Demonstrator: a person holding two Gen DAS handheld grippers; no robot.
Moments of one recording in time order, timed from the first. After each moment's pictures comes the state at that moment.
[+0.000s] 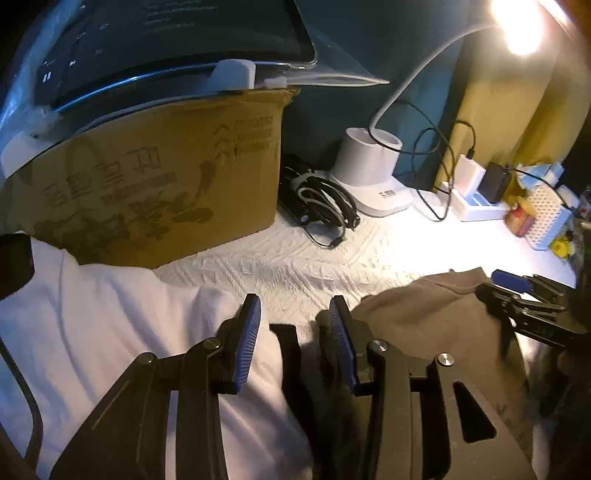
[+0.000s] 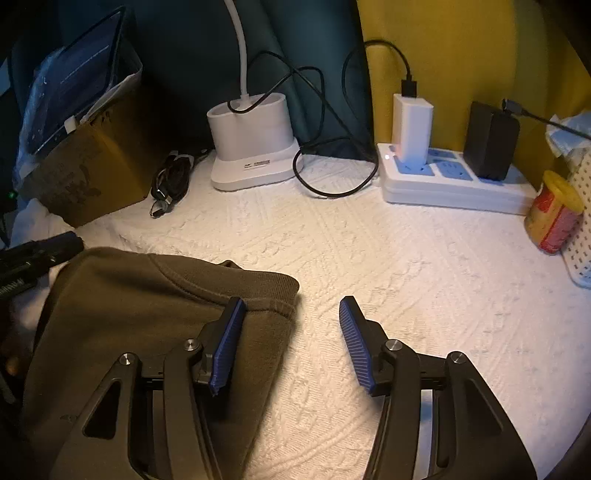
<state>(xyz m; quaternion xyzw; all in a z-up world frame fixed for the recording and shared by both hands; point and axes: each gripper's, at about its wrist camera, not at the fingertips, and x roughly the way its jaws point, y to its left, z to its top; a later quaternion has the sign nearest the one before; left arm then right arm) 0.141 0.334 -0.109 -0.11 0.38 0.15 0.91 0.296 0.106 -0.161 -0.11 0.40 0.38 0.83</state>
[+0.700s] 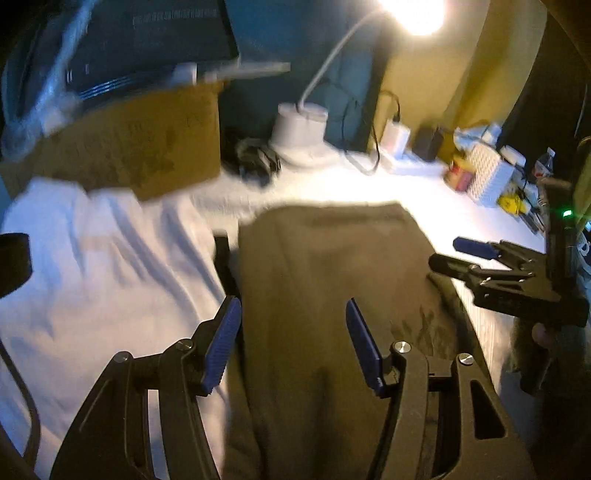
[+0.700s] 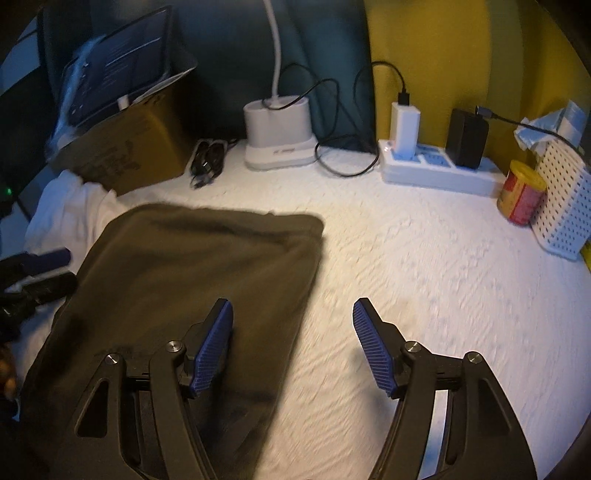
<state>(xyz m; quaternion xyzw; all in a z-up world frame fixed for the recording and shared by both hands) 0.075 0.260 -0.105 -0.12 0.40 0.10 0.90 0.226 0.074 -0.140 -0.13 0.40 0.39 0.82</state>
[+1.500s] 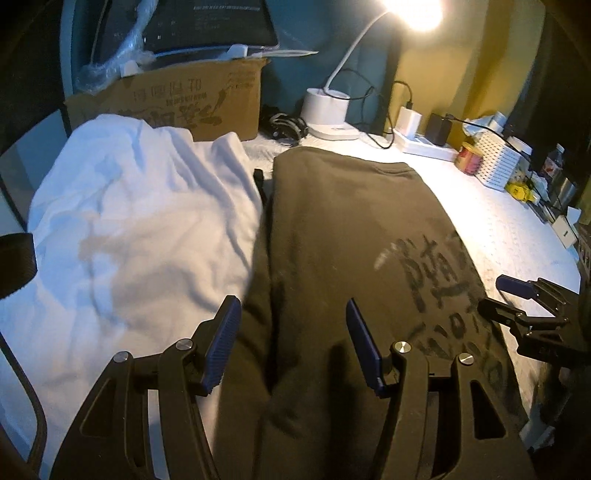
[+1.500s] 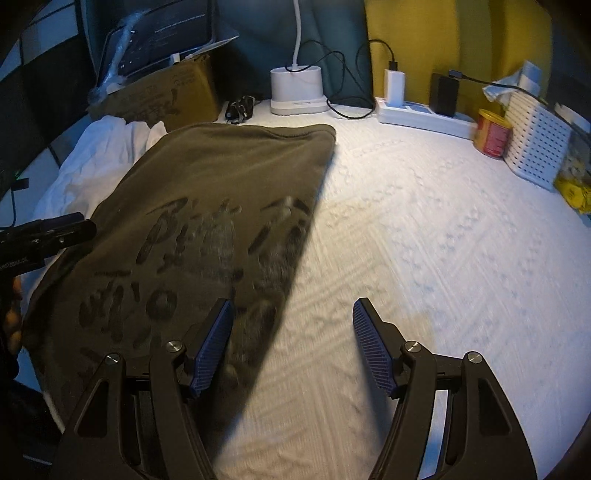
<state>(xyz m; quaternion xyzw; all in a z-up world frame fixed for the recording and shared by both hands) -0.002 0.228 -0.120 -0.12 0.39 0.15 0.90 0.133 0.001 -0.158 -0.14 0.41 0.39 0.82</state>
